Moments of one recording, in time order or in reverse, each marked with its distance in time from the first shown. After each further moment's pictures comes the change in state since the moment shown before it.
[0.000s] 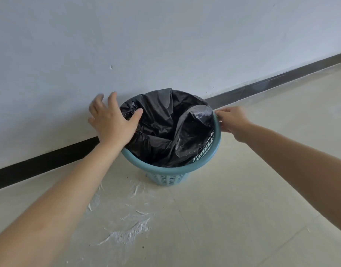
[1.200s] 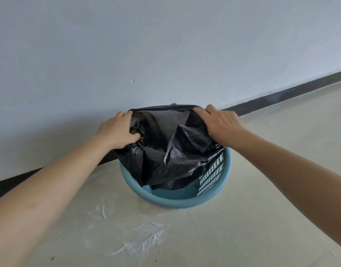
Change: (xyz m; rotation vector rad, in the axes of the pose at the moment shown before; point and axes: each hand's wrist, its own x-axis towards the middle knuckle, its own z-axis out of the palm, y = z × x) left_hand 0.053 -0.054 -0.023 0.332 -0.547 0.269; right_hand -0.024 -0.046 0.060 -1.354 0.052 -0.939
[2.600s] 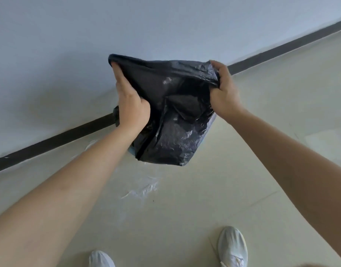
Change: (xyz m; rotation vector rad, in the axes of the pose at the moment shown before) left_hand -0.011 0.113 -0.061 -0.850 0.443 -0.176; right_hand 0.007 0.028 -0.068 1.196 -0.009 0.645
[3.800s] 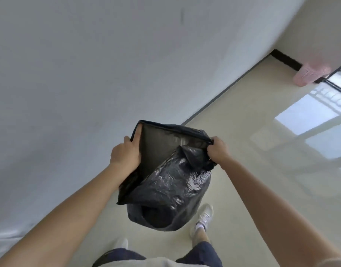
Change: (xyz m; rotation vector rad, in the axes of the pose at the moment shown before) left_hand 0.060 0.348 -0.431 0.771 -0.684 0.317; right_hand -0.260 -0.463 -0.197 -0.266 0.152 0.606
